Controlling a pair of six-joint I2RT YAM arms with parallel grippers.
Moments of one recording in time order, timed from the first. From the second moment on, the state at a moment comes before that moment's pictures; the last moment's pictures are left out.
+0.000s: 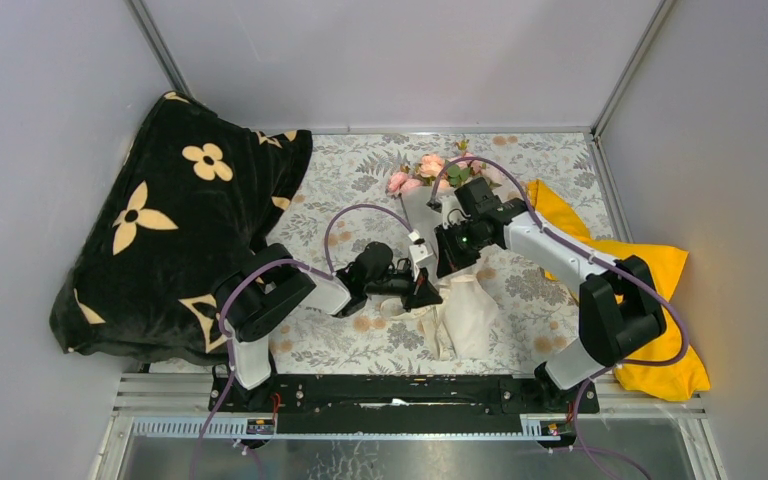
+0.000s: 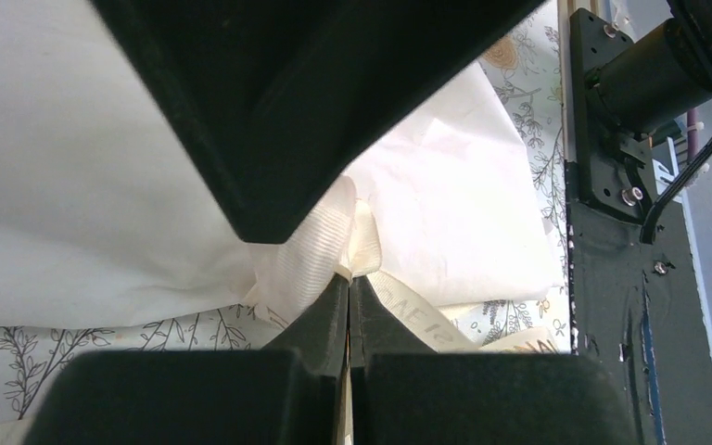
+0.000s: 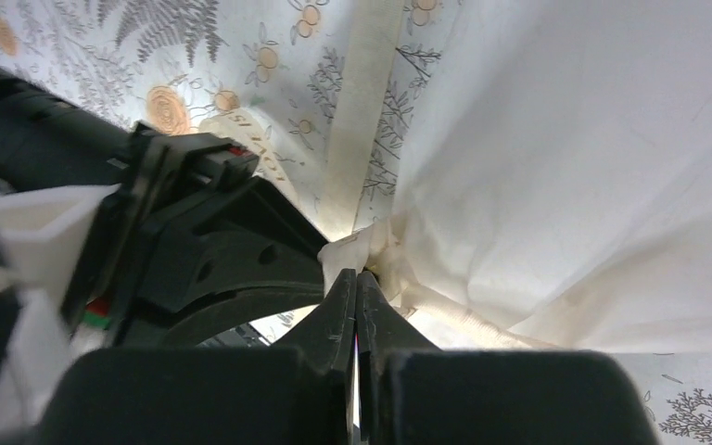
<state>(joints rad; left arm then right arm) -0.83 1.86 0.68 0.86 0.63 -0.21 0.49 1.58 1.10 -0.70 -0.44 0.08</state>
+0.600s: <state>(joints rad) -0.83 1.88 0.72 0.78 0.51 -0.28 0.47 1.56 1.18 -0.77 -0.45 0.06</state>
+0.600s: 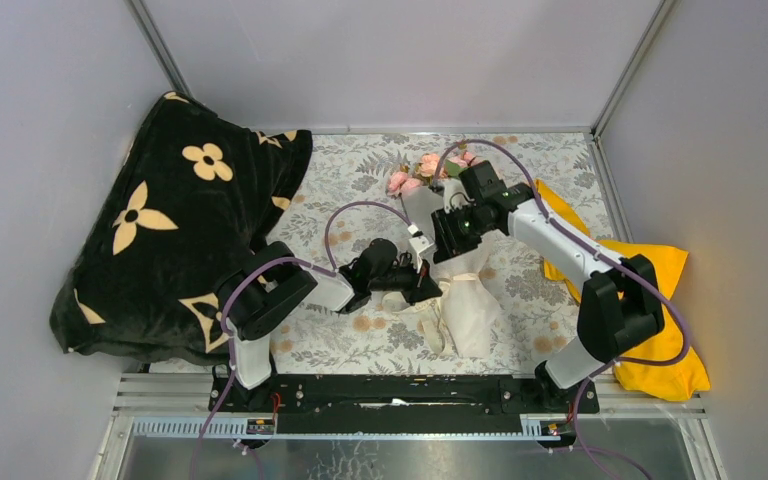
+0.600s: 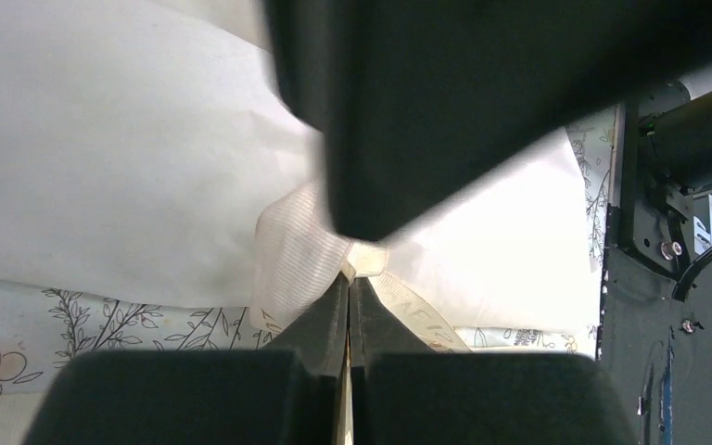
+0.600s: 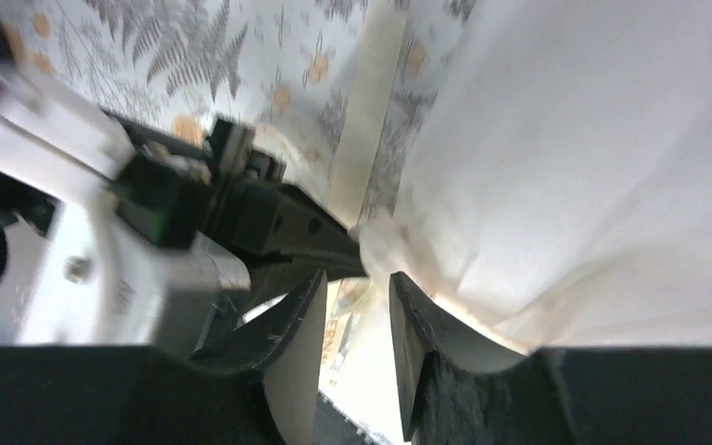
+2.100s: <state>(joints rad) -0.80 1.88 0.72 0.75 0.47 -0.34 0.42 1.70 1.10 -0.70 -0.61 -0.04</state>
